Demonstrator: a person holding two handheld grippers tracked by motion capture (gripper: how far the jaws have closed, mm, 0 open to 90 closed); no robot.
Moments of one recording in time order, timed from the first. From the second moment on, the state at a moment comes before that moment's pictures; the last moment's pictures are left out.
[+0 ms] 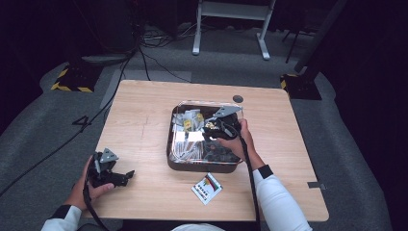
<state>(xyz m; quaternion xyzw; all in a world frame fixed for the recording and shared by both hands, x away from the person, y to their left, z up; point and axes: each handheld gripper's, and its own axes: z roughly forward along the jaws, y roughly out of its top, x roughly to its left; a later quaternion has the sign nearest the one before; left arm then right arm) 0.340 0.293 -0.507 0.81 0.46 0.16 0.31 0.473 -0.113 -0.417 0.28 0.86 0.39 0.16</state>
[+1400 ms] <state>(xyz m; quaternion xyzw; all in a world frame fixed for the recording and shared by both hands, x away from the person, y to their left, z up) 0.339 0.293 -0.507 0.81 0.46 0.16 0.32 0.481 -0.095 -0.439 0.29 0.87 0.38 0.14</state>
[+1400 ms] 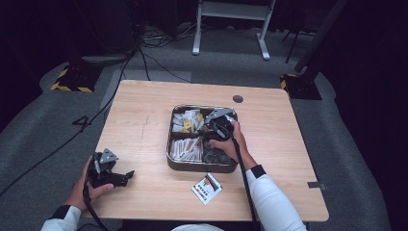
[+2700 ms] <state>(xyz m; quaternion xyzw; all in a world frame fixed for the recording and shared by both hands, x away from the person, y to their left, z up) 0.338 0.293 -0.507 0.81 0.46 0.16 0.32 0.474 -0.117 -0.427 0.25 0.88 0.38 0.15</state>
